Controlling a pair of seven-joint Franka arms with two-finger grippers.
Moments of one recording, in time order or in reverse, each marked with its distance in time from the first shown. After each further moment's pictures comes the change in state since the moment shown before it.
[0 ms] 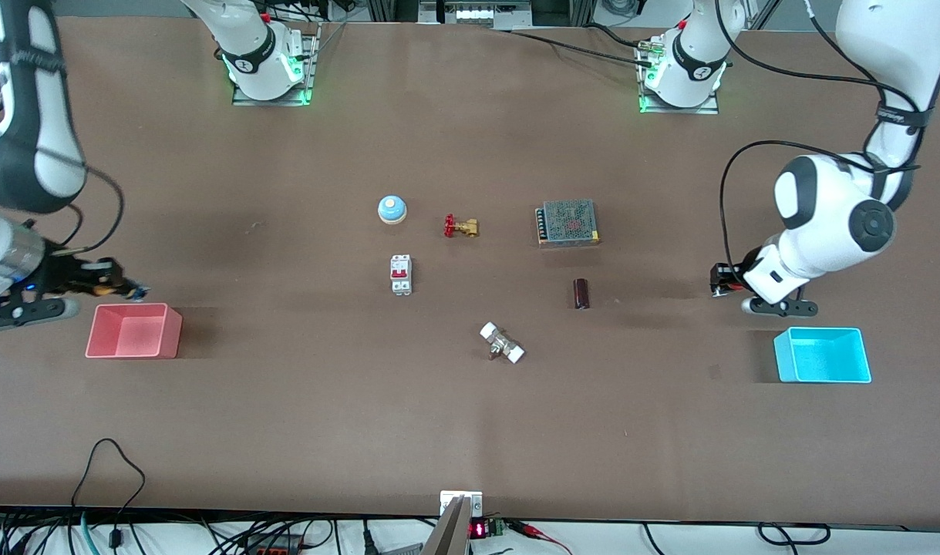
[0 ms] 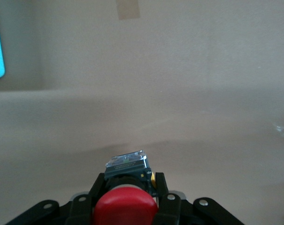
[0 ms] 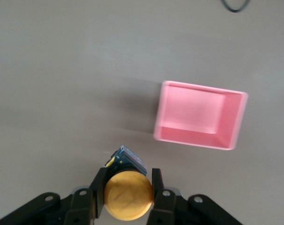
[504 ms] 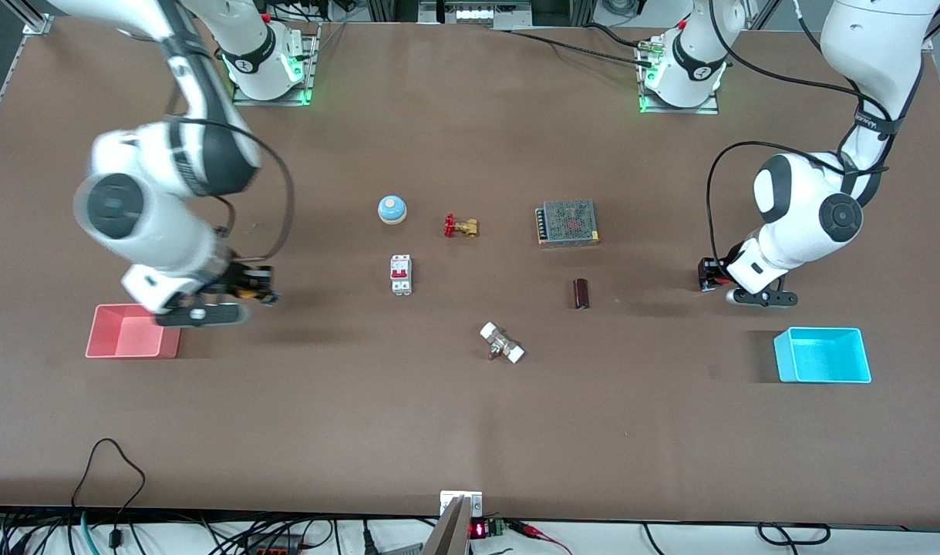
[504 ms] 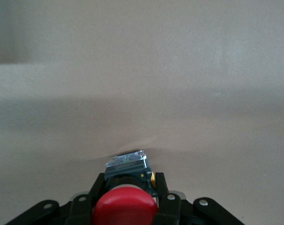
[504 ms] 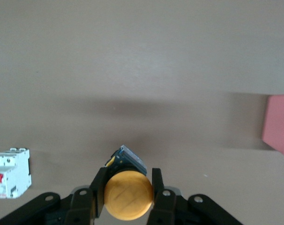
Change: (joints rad) left arm -0.004 0.032 -0.001 -0.062 -0.002 0.074 0.000; right arm 0.279 0.096 0.048 -0.036 -0.076 0.161 0.425
